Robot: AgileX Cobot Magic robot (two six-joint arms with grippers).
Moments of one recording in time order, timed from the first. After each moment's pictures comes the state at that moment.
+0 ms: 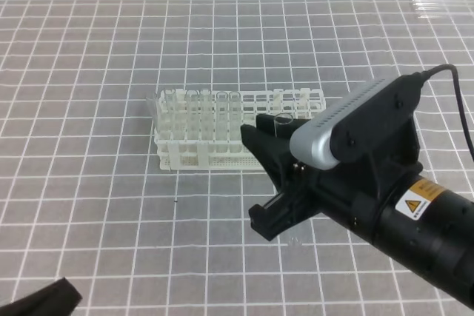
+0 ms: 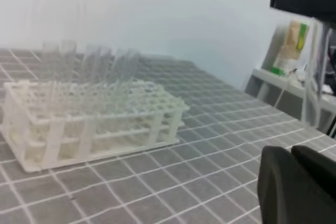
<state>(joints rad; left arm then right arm) -0.79 0.04 -0.07 0.22 0.13 -0.47 1.02 1.21 -0.73 0.75 -0.34 -0.61</state>
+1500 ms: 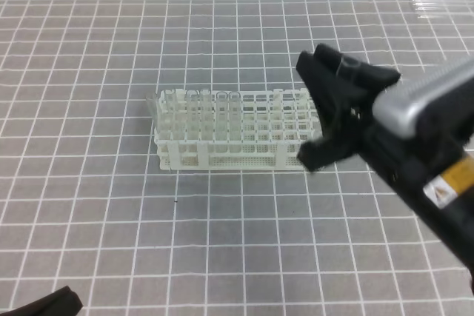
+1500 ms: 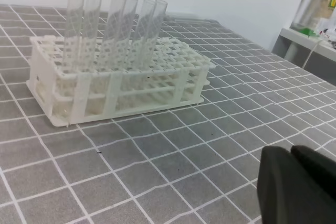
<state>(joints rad) -0.79 0.03 0.01 0.23 0.14 -0.47 0.85 1.29 -0.63 0.35 -0.80 -0.26</state>
